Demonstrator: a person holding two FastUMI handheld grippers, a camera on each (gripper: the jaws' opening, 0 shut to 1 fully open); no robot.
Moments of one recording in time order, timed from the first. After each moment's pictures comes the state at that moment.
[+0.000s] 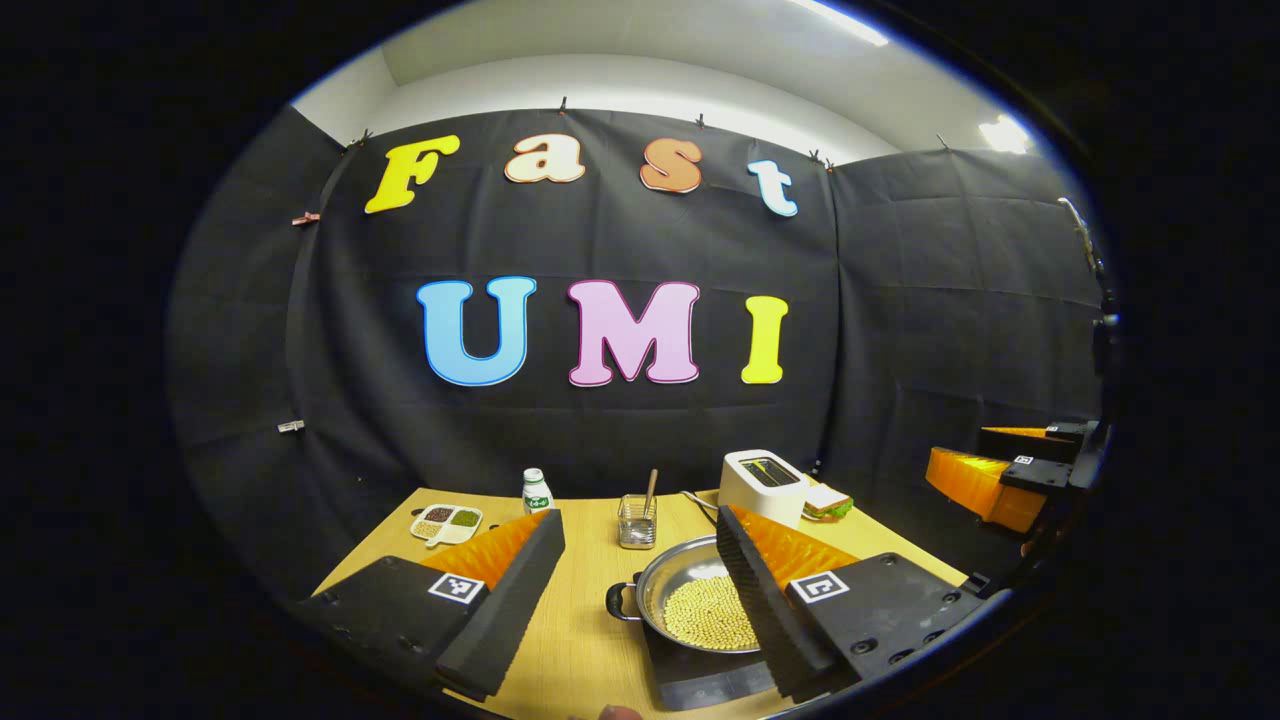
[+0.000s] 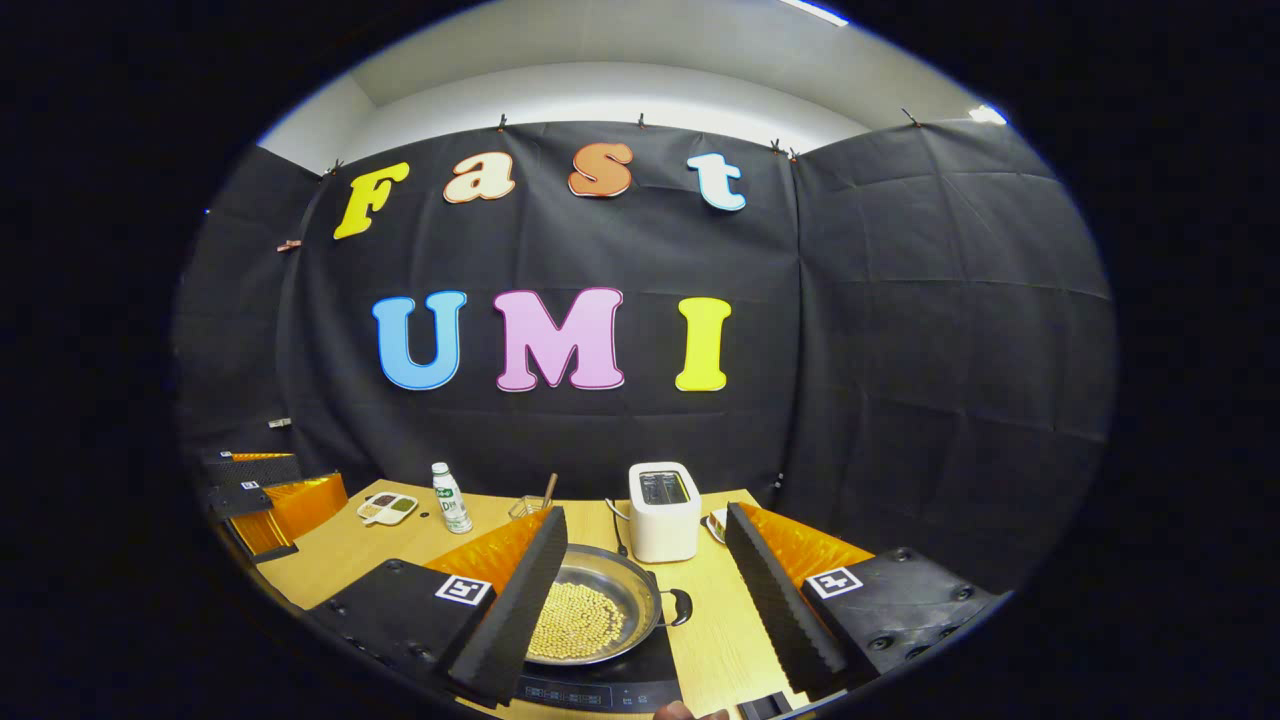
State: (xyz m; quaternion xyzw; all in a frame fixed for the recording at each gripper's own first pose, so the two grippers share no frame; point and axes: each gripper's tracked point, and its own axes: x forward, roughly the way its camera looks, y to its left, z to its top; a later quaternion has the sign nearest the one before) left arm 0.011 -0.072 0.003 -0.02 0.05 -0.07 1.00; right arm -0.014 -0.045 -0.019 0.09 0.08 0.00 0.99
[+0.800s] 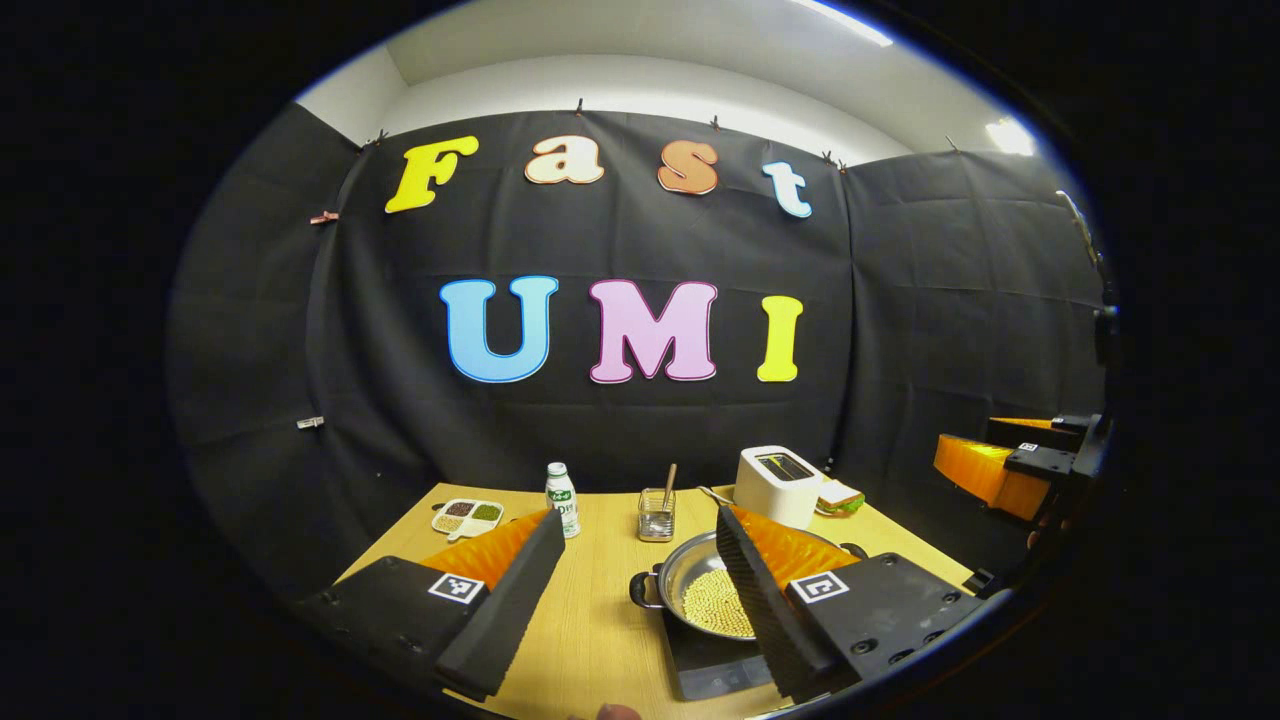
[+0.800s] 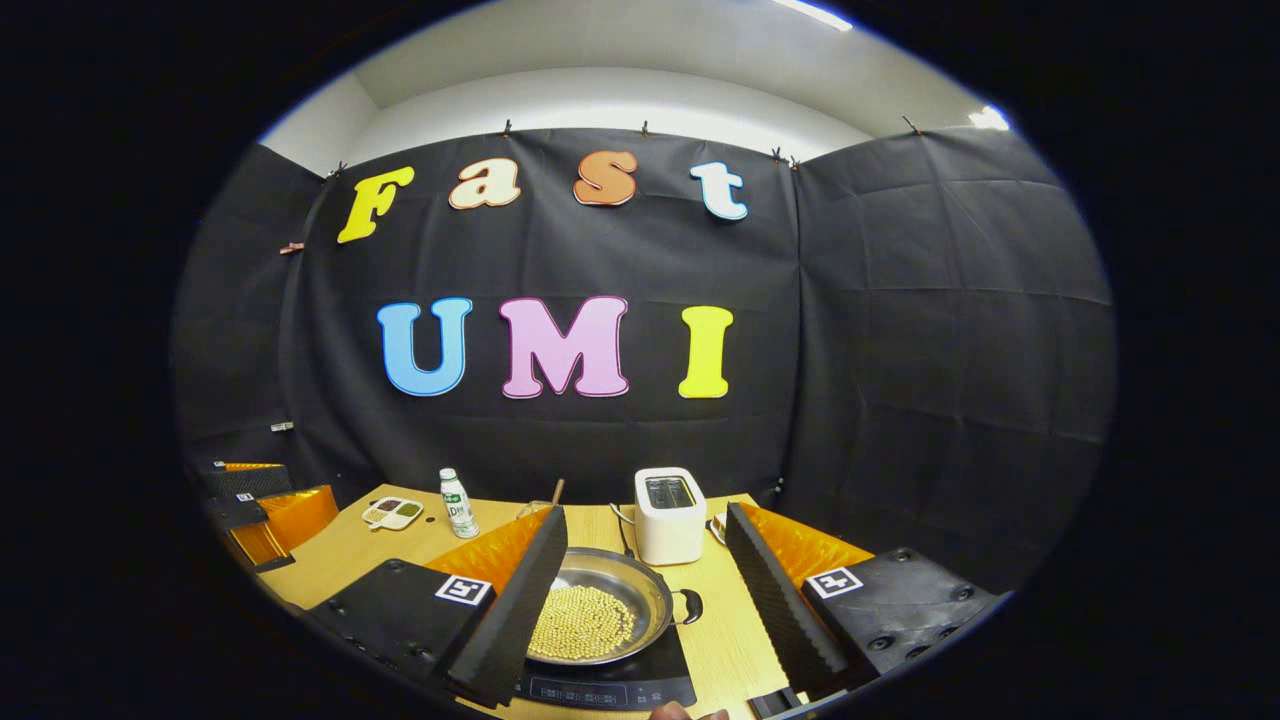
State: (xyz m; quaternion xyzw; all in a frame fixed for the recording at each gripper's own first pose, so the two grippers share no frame) left arm -0.007 -0.049 0.000 -0.02 0.06 -0.05 1.00; right arm -0.021 -0.038 -0.010 0.09 0.08 -0.01 0.99
